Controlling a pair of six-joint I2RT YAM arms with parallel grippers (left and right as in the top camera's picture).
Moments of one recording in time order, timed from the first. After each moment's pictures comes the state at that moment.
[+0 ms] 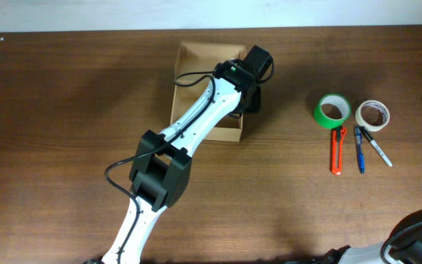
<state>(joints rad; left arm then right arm) -0.65 2.41 2.21 -1.05 -0.05 -0.59 -0.75 1.71 1.59 -1.01 -0.09 0.29</state>
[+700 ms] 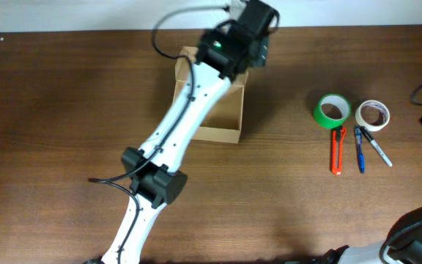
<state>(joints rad) -0.60 2.43 2.81 -1.21 -0.42 -0.32 -0.67 1.71 1.59 -1.10 -0.09 0.25</state>
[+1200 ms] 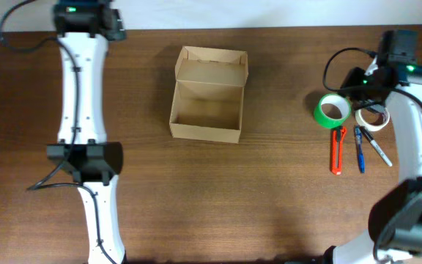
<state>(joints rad) -0.04 2.43 2.86 -1.43 -0.46 -0.24 -0.20 1.78 1.59 -0.95 -0.02 0.34</state>
